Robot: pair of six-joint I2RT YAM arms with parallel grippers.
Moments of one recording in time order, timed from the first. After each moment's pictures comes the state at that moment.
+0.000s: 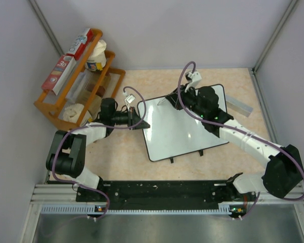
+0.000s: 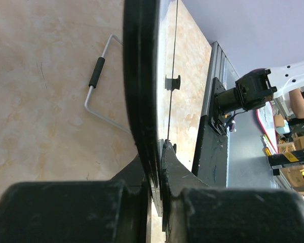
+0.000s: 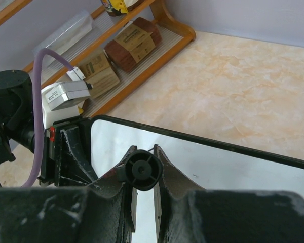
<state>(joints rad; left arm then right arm) -0.23 1.56 0.73 0.36 1.14 -0.38 0.62 1.33 1.00 0.22 -0.12 0.34</state>
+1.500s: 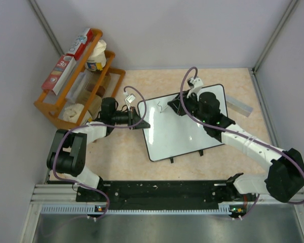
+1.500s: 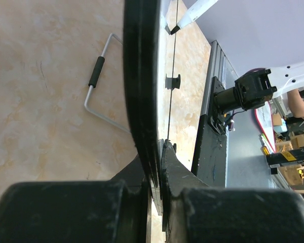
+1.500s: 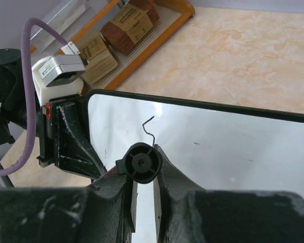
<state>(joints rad) -0.23 1.58 0.74 0.34 1.14 -0.38 0.62 1.27 0.91 0.20 -0.12 0.37</state>
